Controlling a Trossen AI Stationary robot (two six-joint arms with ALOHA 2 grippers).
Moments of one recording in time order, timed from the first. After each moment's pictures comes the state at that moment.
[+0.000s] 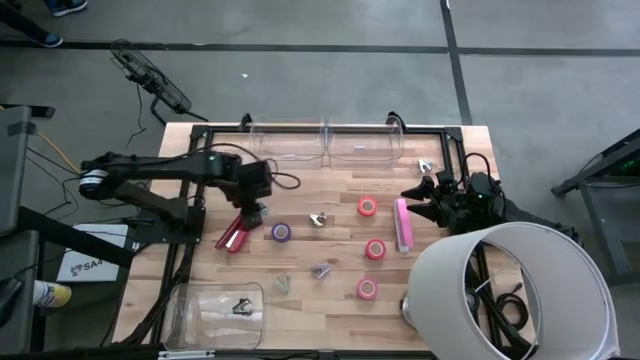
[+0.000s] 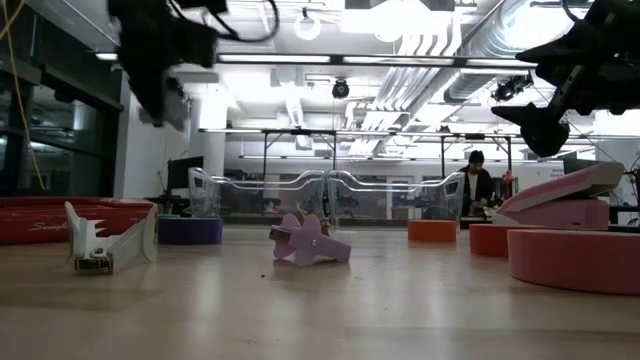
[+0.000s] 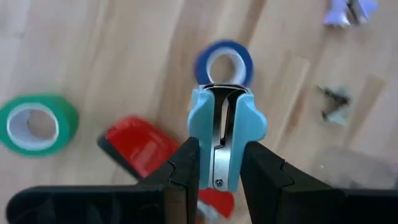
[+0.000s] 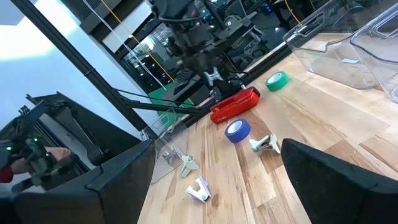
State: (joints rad) left arm 0.12 1.22 1.05 -1.08 0.15 -0.27; right arm -0.44 0.03 0.03 0.01 -0.47 0.67
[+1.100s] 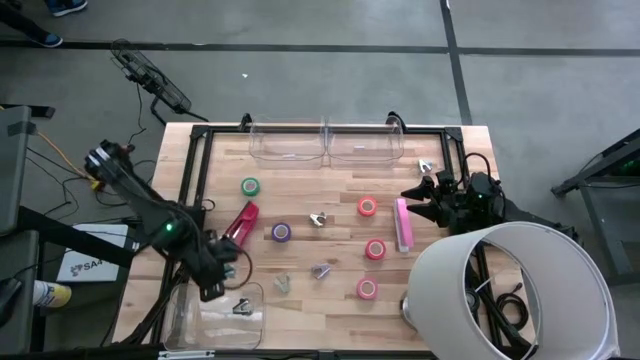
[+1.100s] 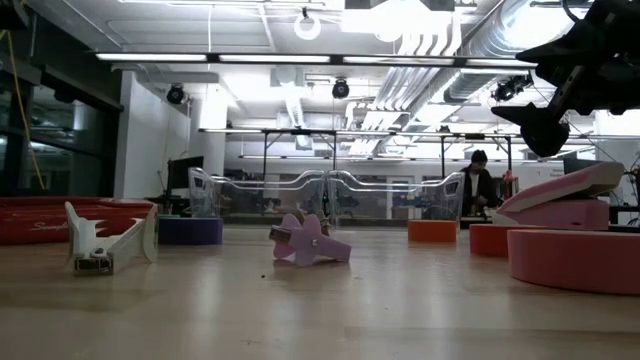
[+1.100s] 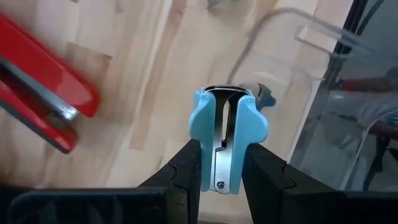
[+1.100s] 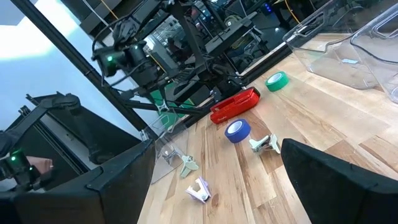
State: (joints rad) left arm -0.76 1.19 1.05 -1.06 -0.03 -1.11; right arm -0.44 0.03 0.03 0.02 -0.47 0.67
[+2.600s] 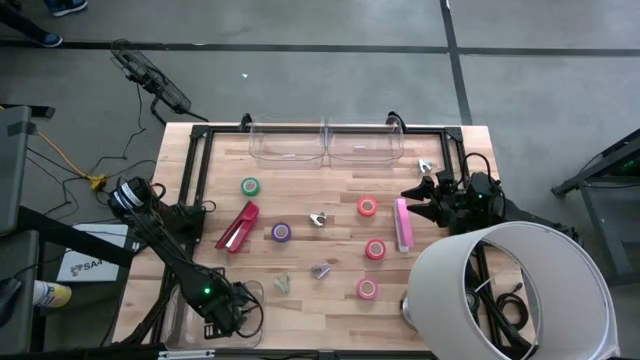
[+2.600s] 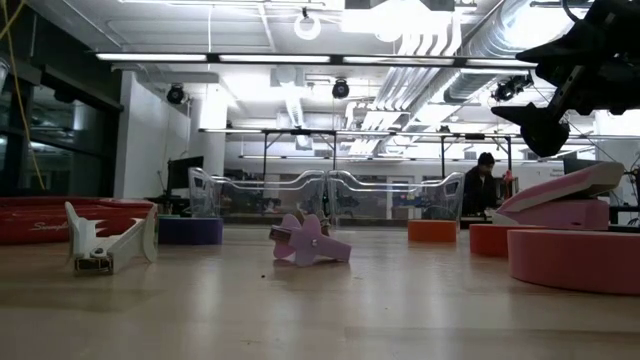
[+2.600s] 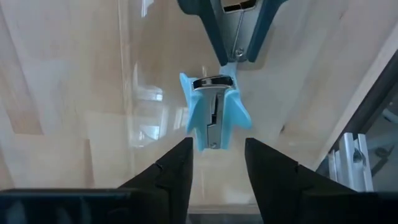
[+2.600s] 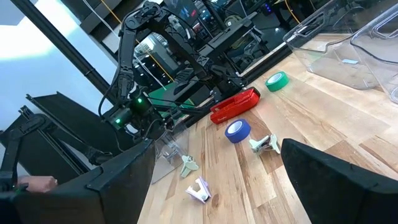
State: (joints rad) left arm -0.89 1.67 1.05 -0.86 0.23 -1.08; right arm -0.44 0.03 0.03 0.02 -0.47 0.67
